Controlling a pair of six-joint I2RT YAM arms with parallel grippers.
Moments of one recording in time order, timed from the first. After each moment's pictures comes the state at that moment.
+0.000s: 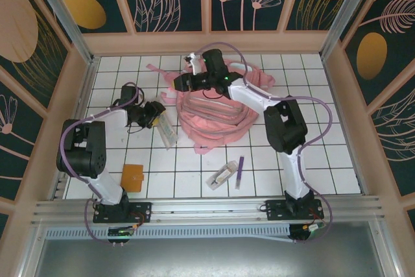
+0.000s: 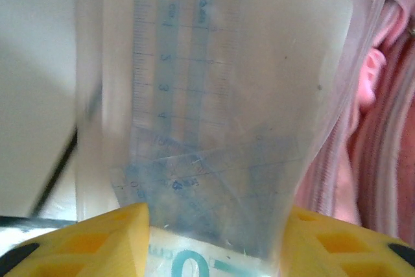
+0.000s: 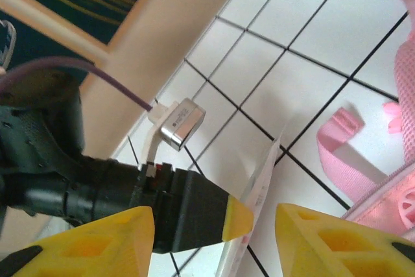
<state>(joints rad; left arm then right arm) -0.10 1.70 0.89 -0.17 0.50 -0.95 0.64 2.17 1.82 -0.22 -0.70 0.35</state>
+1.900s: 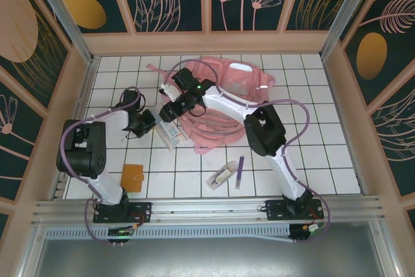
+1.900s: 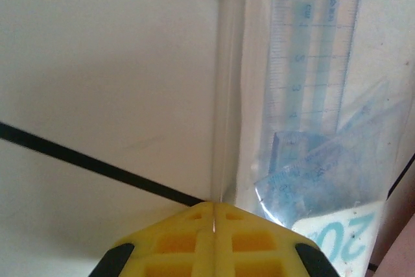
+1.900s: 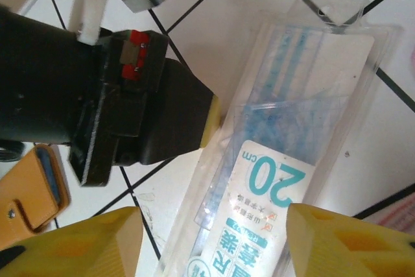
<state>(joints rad) -0.10 1.68 0.85 -0.35 0.22 -0.82 0.84 2.31 2.00 -0.63 -0.47 0.04</state>
